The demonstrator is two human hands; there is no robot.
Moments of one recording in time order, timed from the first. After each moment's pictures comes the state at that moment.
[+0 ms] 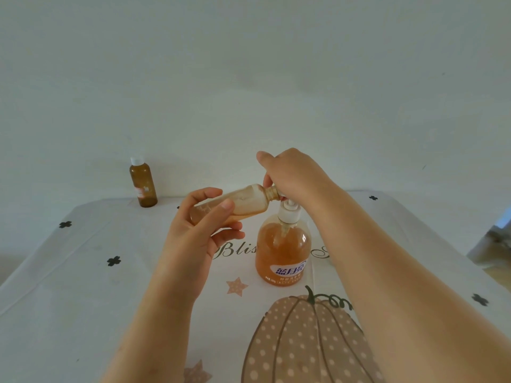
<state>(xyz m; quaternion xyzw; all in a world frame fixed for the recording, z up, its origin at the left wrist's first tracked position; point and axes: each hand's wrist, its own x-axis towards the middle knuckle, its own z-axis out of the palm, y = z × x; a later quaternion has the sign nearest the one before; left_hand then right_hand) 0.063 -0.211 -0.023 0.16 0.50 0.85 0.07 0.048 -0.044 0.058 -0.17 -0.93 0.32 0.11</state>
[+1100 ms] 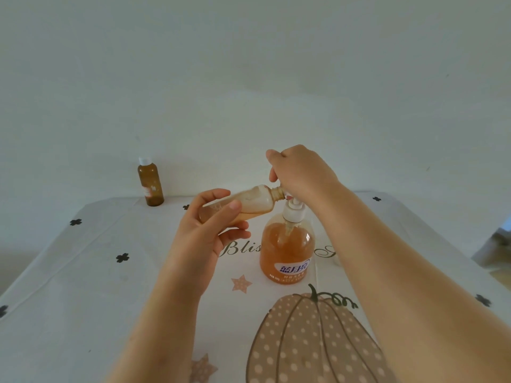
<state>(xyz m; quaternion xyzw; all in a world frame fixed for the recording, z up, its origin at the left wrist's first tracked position) 0.064 -0.213 -0.024 0.16 0.50 0.85 0.09 0.051 -0.045 0.059 -0.17 -0.93 0.31 0.13</state>
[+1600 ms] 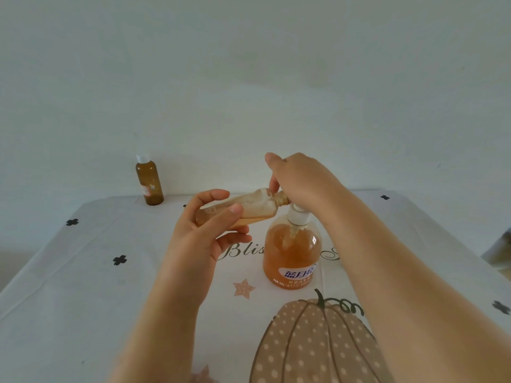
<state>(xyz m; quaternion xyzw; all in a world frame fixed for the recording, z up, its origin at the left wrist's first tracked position) 0.062 -0.214 -0.024 0.15 0.50 0.85 0.08 0.052 -0.047 0.056 -0.15 -0.95 0.25 0.07</state>
